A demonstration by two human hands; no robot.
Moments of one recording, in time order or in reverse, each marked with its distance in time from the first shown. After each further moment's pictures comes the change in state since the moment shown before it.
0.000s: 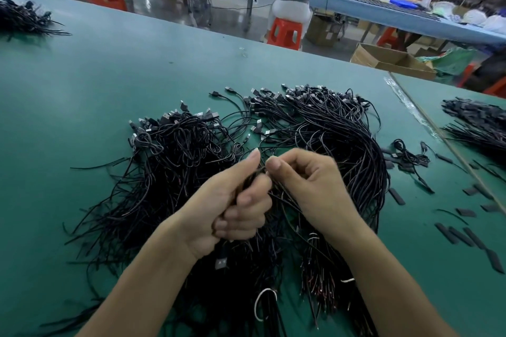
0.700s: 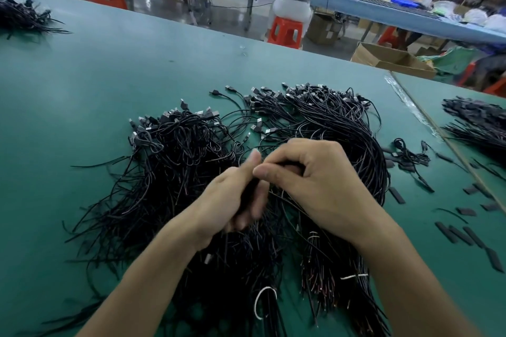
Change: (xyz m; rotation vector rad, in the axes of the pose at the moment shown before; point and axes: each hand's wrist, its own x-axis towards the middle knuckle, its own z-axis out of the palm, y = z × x) left_hand 0.007 -0.012 -0.011 0.572 0.296 0.093; right_hand 0.005 -0.031 -0.010 -0.380 -0.135 -0.174
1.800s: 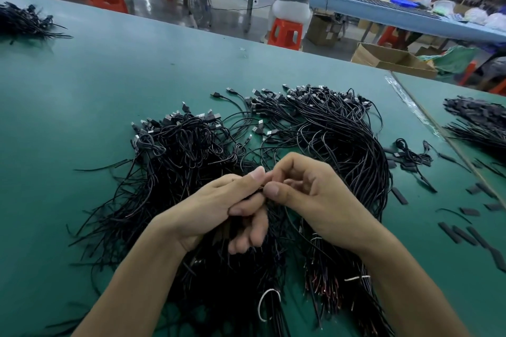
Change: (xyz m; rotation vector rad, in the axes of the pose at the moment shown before) left_hand -0.012 0.011 -0.015 -0.241 -0.302 -0.089; right_hand -0.014 0.017 0.012 0.451 -0.134 0.128
